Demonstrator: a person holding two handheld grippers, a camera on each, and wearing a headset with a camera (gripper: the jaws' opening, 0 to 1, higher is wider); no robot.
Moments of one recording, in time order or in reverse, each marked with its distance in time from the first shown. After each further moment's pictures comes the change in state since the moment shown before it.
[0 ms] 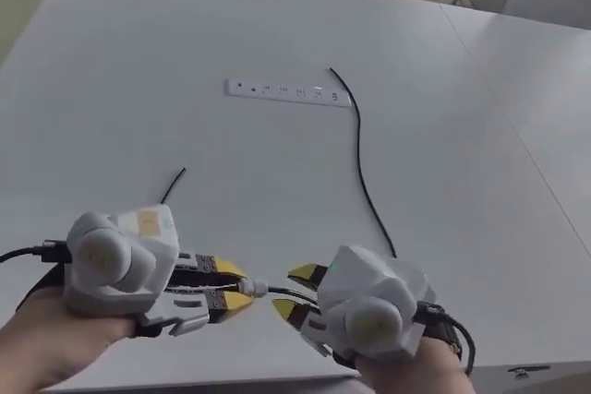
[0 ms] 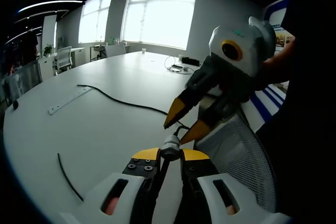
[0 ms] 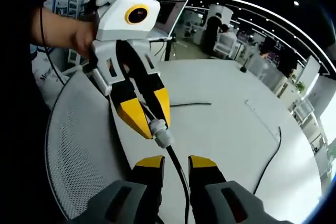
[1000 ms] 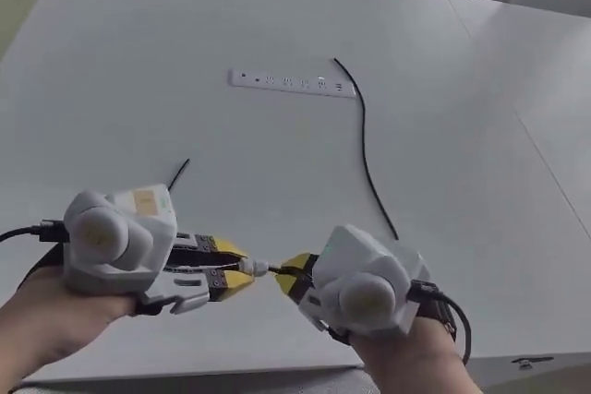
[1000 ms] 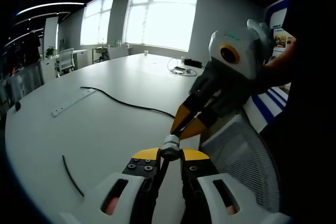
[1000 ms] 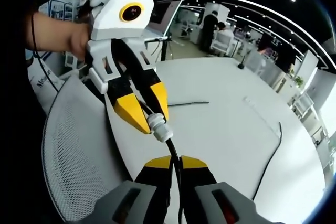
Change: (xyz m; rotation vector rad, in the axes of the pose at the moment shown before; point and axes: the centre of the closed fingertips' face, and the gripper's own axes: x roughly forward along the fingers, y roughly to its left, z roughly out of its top) left arm -0.005 0.015 0.002 0.004 -0.015 0.021; right arm 0.007 -0.016 -0.007 0.090 0.018 -0.021
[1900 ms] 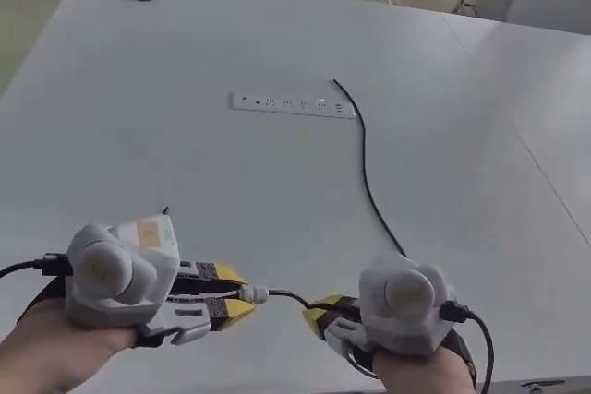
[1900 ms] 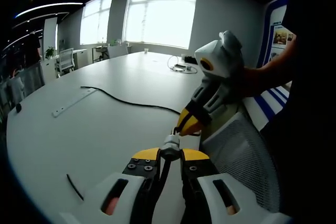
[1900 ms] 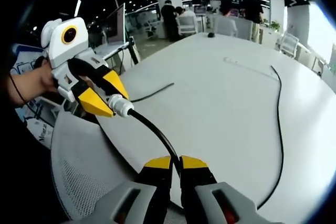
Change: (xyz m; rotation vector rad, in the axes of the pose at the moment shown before) left arm 0.001 -0.004 0.000 0.016 0.021 0.007; right arm -0.002 -0.015 -0.050 0.441 0.016 0.005
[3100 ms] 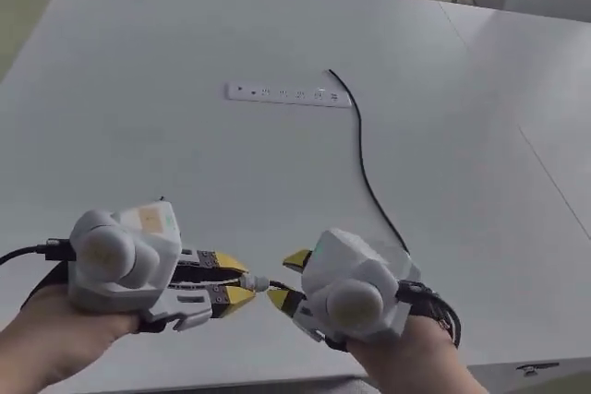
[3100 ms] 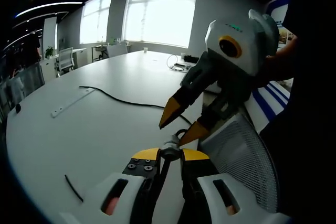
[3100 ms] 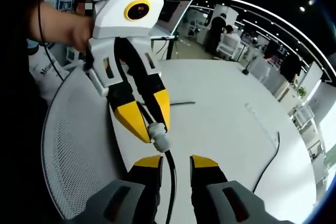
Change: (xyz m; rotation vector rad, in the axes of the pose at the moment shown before) left arm 0.004 -0.006 0.003 -0.001 0.009 -0.001; right arm 0.001 0.044 0.044 -0.573 0.005 0.011
